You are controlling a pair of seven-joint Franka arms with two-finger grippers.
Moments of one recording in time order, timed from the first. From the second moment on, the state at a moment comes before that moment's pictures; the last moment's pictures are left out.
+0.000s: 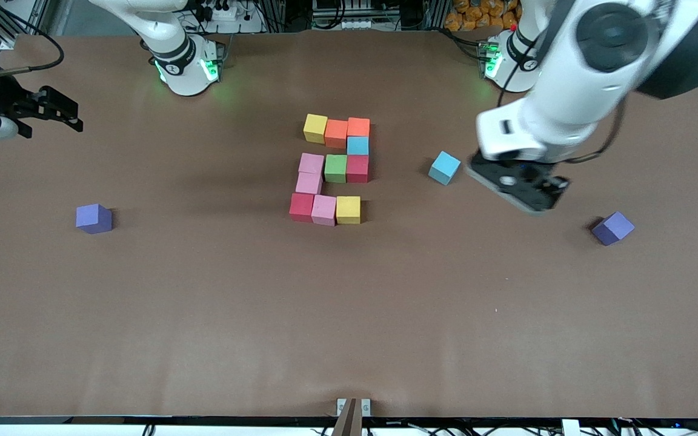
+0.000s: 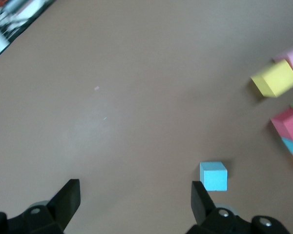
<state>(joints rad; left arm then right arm) -0.32 0.21 -0.10 -1.42 0.09 1.64 0.15 -0.08 -0.17 0.07 -1.78 0.04 1.52 -0.12</state>
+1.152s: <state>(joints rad) -0.05 0.08 -0.10 -1.43 0.09 1.58 -0.11 -0.09 -0.17 0.07 -1.74 0.04 1.54 -0.12</state>
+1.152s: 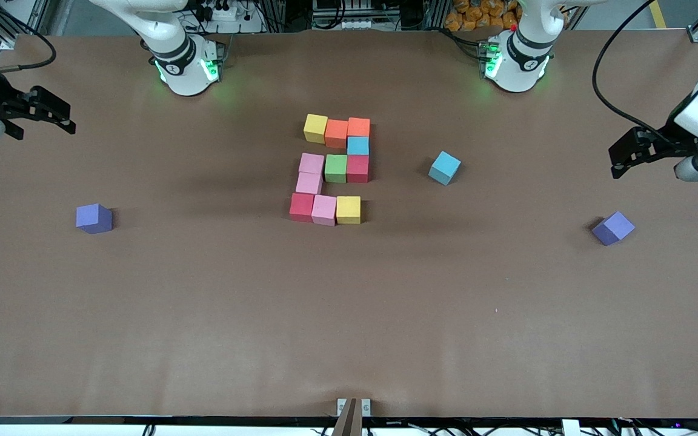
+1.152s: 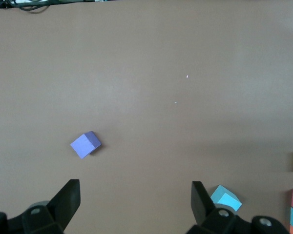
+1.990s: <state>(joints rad) 0.01 -0.04 -0.12 -1.61 0.04 1.59 -0.10 -0.09 -0.17 0.07 -1.74 0.04 1.53 -0.12</state>
